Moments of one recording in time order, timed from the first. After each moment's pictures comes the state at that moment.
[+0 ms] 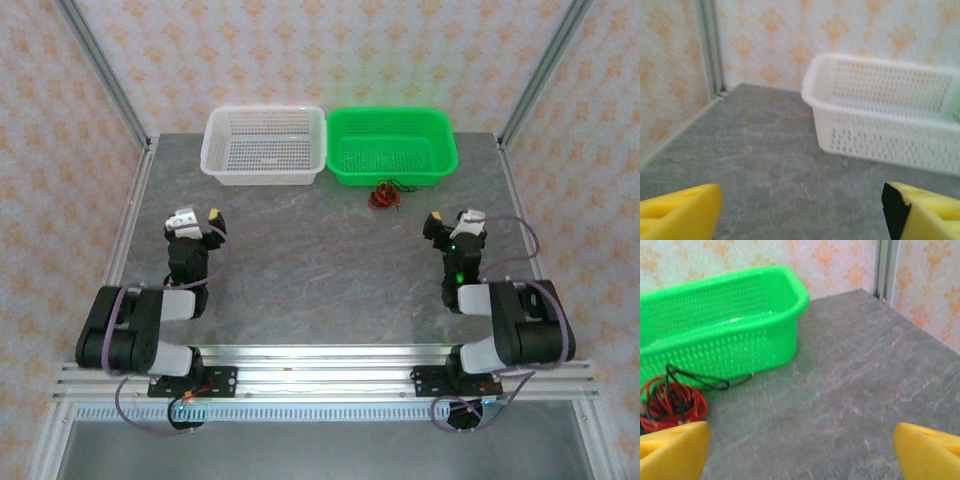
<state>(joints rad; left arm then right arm) 0.01 1.35 0.25 1.01 -0.26 -0.13 0.03 1.38 0.30 0.88 0.21 0.22</state>
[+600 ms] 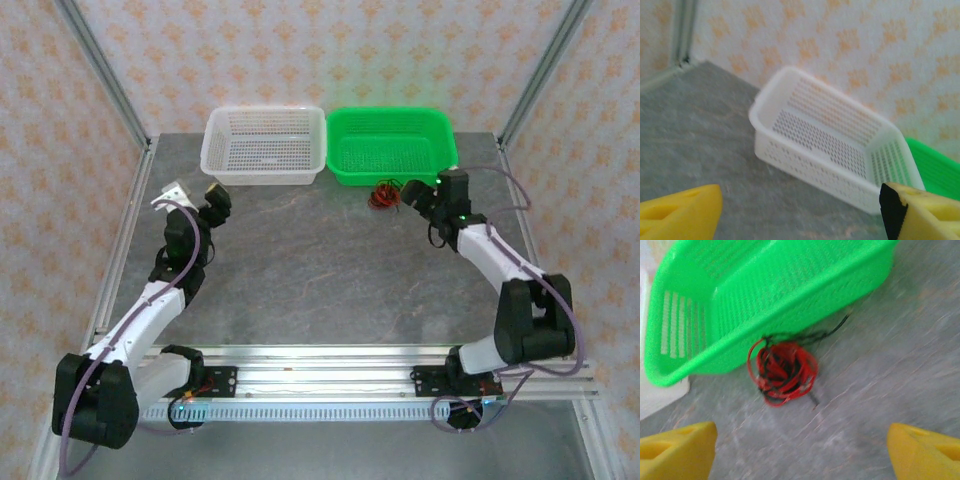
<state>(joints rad) -0.14 1.03 0.58 0.23 -0.30 -0.57 0.15 1.47 0.94 -0.16 -0.05 0.66</state>
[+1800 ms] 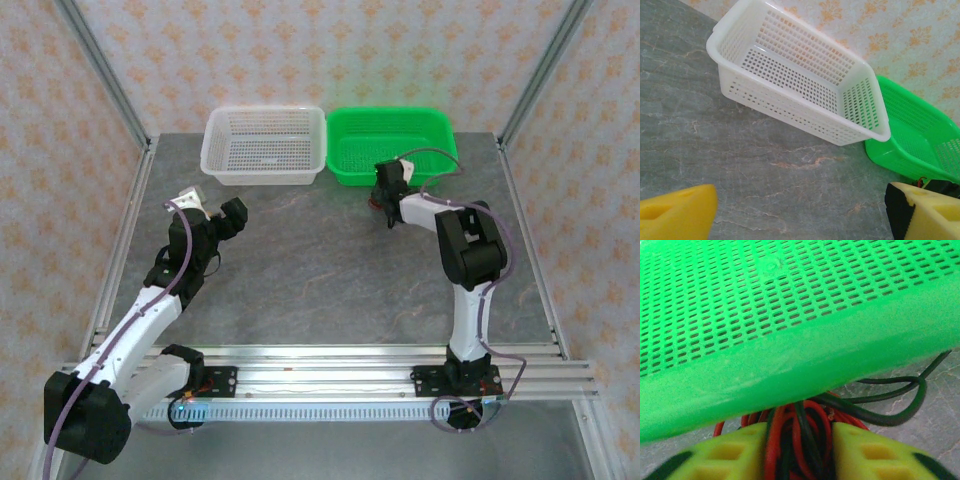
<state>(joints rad) -0.20 0.95 0.63 -0.05 -0.16 -0.62 0.32 2.05 1.31 -0.04 0.31 0.54</state>
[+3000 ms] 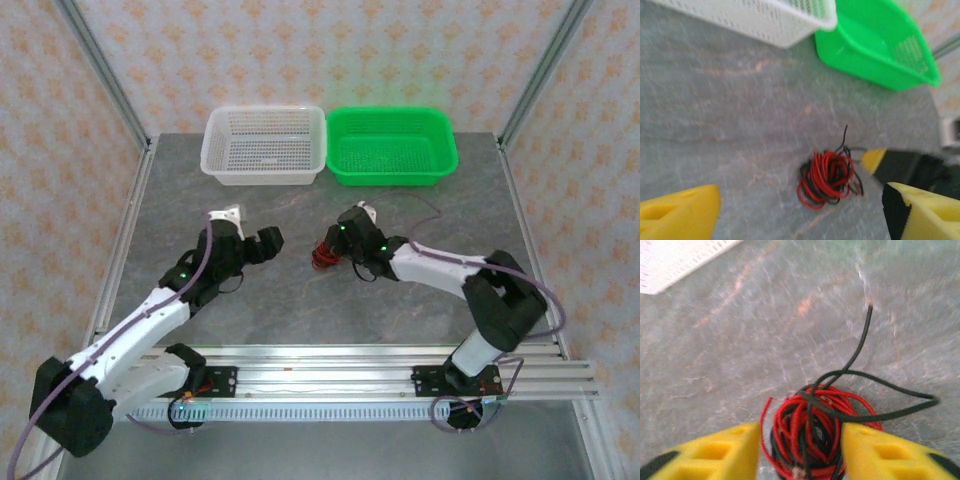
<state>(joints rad) -0.47 0.99 0.64 -0.21 -0.02 -0.69 0.73 1.56 0.91 -0.10 0.16 0.90</state>
